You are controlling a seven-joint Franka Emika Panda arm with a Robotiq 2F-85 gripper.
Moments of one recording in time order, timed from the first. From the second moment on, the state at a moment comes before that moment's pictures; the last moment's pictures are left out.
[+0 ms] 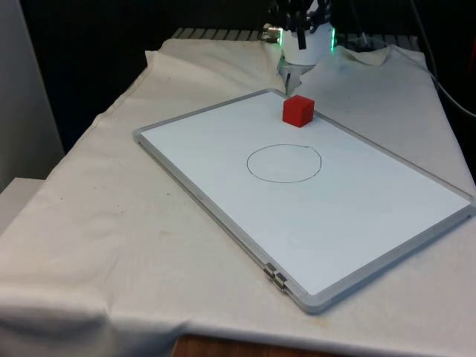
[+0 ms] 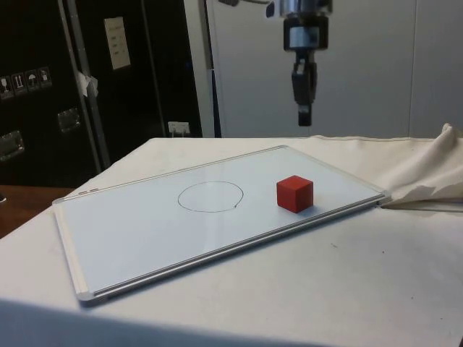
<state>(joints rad) 0.18 -0.44 -0.30 -2.80 0.07 2.38 -0.18</state>
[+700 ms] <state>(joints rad) 0.19 -0.43 -0.32 -3.00 0.08 2.60 -0.21</state>
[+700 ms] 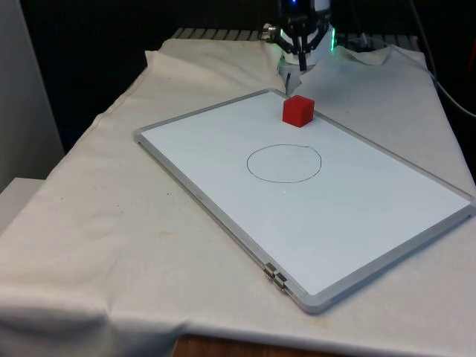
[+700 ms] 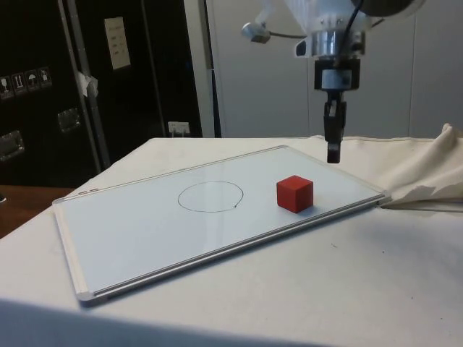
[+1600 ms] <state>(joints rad) 0.23 -0.10 -0.26 -2.94 0.21 2.81 -0.22</state>
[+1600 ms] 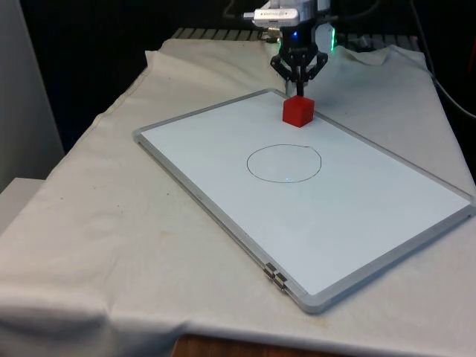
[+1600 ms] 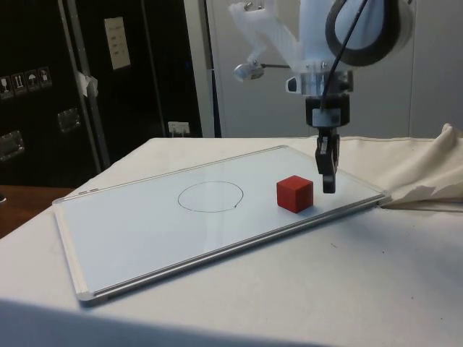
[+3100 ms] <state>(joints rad) 0.23 0.00 -0.16 -2.89 0.21 3.00 -0.13</state>
